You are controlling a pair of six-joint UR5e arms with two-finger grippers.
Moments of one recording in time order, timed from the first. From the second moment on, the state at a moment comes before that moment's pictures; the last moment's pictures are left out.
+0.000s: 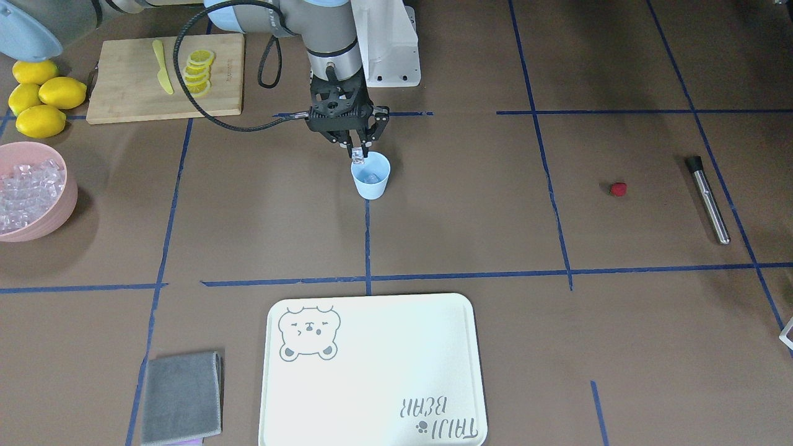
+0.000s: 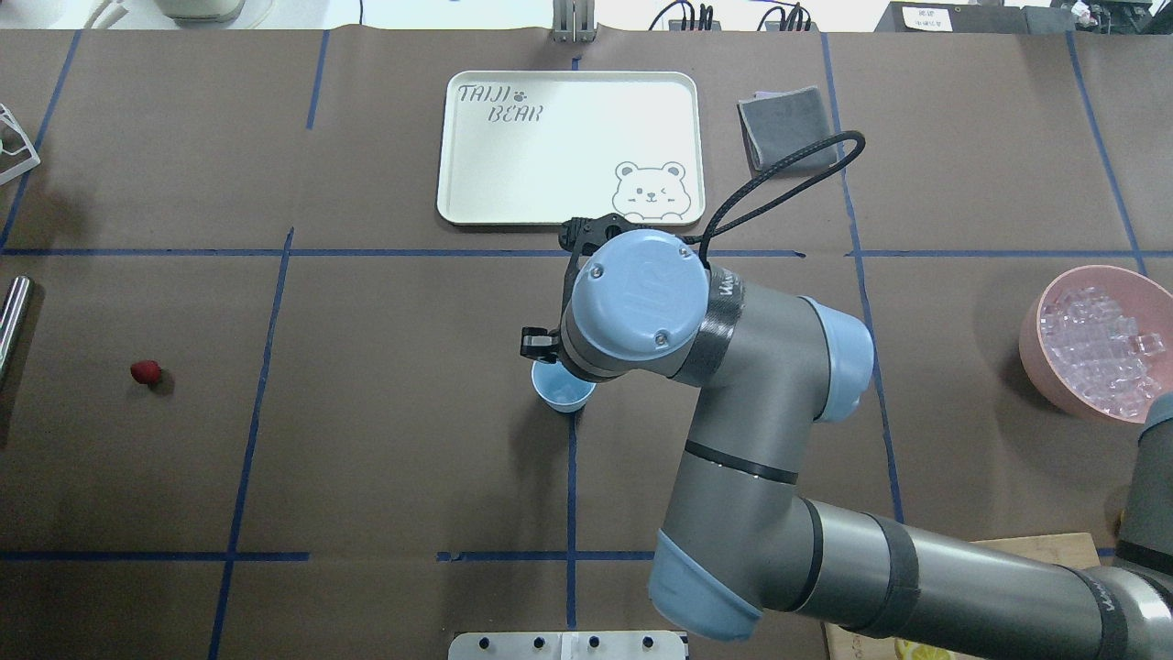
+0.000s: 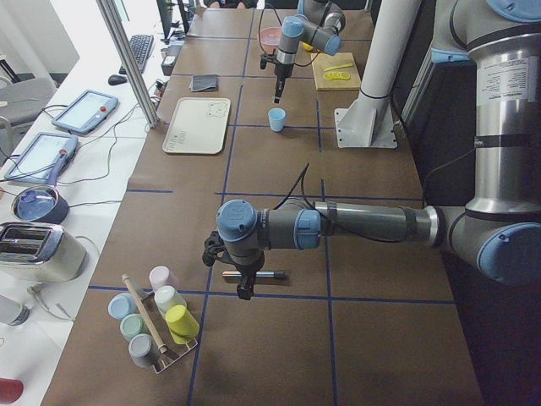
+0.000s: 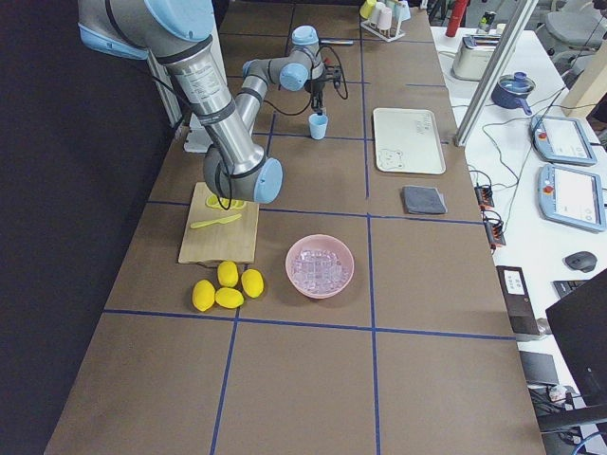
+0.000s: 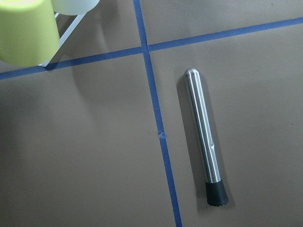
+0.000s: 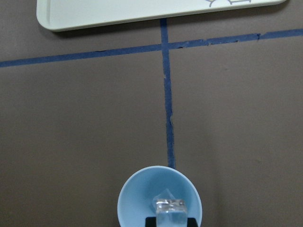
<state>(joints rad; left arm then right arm) -1.55 -1.47 -1.71 -1.49 -2.39 0.20 0.41 -0.83 1.79 -1.63 1.70 1.37</state>
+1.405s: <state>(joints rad) -1.54 -1.47 -1.71 -1.49 -2.39 0.20 0.47 -0.83 1.77 -1.64 1.73 1.33</state>
